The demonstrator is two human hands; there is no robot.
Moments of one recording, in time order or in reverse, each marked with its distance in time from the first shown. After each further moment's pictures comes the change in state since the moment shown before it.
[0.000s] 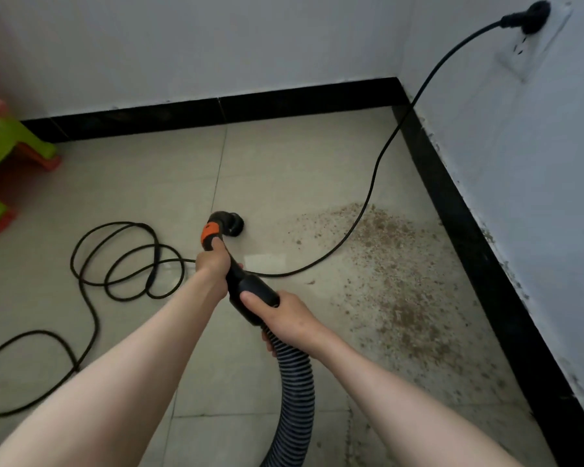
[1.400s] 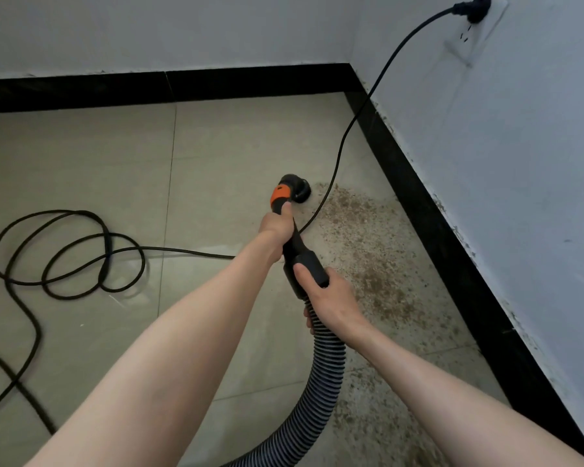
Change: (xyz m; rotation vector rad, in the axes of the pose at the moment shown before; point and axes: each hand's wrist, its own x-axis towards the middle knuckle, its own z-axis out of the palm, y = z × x) left_hand -0.037 -0.012 0.096 0.203 -0.532 0.144; right_hand -0.031 0.041 -0.031 0.063 0.513 0.018
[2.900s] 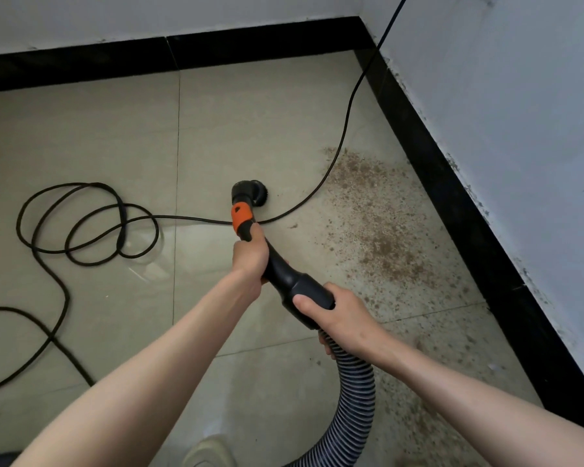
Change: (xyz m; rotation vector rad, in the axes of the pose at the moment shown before) left_hand -0.068 -0.078 -0.045 -0.190 0.154 -0.197; right_hand -0.066 0.037 -0.004 -0.145 -0.229 0.004
